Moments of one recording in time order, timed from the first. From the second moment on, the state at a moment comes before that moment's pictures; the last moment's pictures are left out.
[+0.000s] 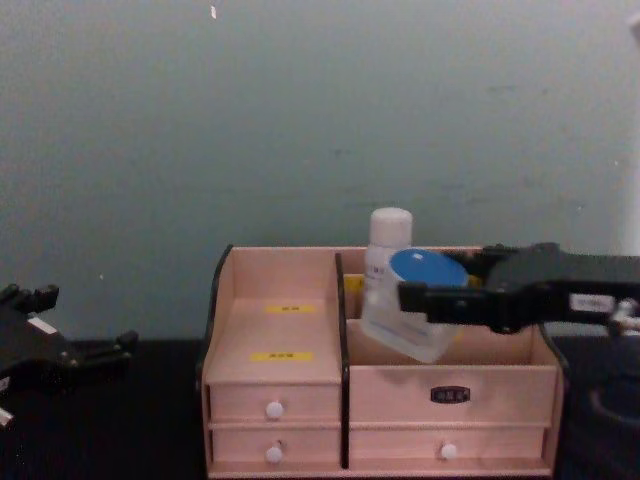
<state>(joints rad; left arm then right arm) -0.20 0.60 0.45 -1.41 -0.25 -0.12 0.03 0.38 0.51 -0.49 -1.51 0.42 0.14 0.55</state>
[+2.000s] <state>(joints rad) -0.20 0.60 0.45 -1.41 -0.25 -0.12 0.03 0.79 0.16 -0.65 -0.90 0.32 0.17 0.63</state>
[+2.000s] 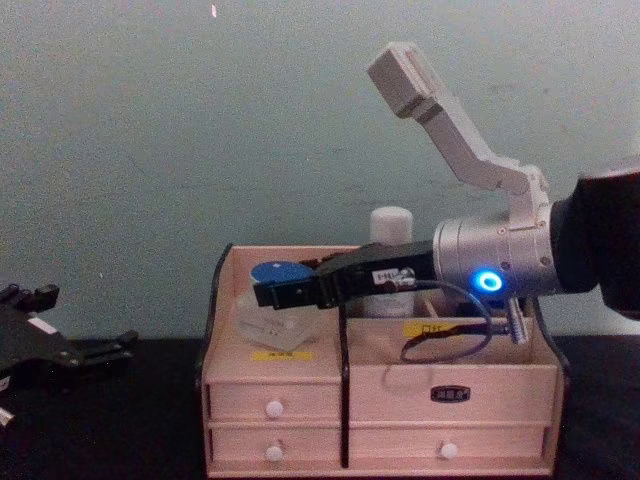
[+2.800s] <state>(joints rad) -0.20 0.60 0.45 -1.41 -0.25 -0.12 0.03 0.79 0.16 -0.65 -0.90 0.32 0.17 0.62</state>
